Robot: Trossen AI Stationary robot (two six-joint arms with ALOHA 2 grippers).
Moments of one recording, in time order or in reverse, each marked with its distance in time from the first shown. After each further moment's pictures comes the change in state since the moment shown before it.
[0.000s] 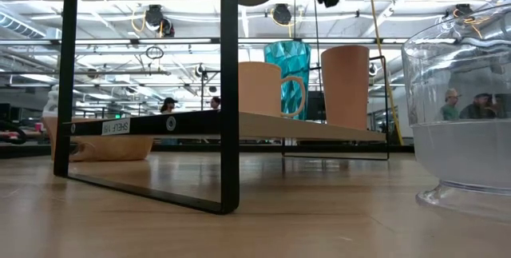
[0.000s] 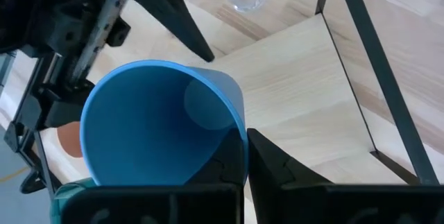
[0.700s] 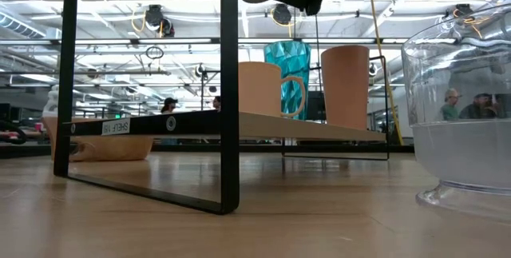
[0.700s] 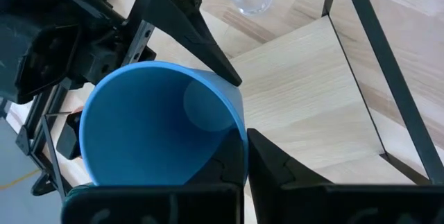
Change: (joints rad) left arm 0.000 -0.001 0.000 0.022 -0.002 0.019; right arm -0.065 0.070 0.000 0.123 -0.106 -0.061
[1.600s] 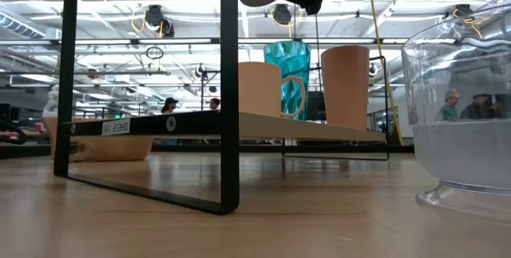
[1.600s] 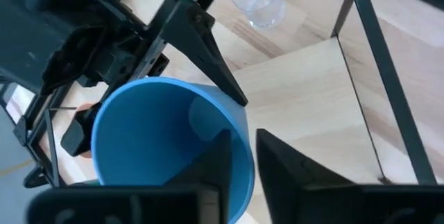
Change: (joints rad) left arm -0.001 0.000 0.000 0.043 -0.004 -0.093; right arm 0.008 0.000 0.000 -0.007 0.004 -0.025
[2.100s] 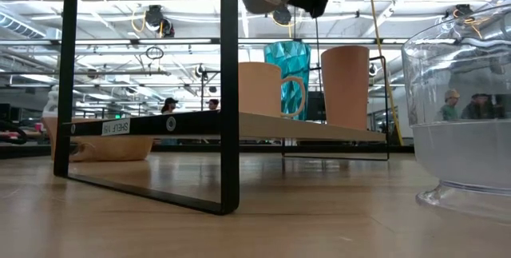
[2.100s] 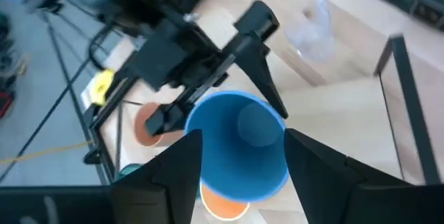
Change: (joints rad) left arm -0.060 -0.086 0.001 0.094 -0.170 -0.126; right arm 0.015 -0.010 0.000 -0.061 0.002 0.009
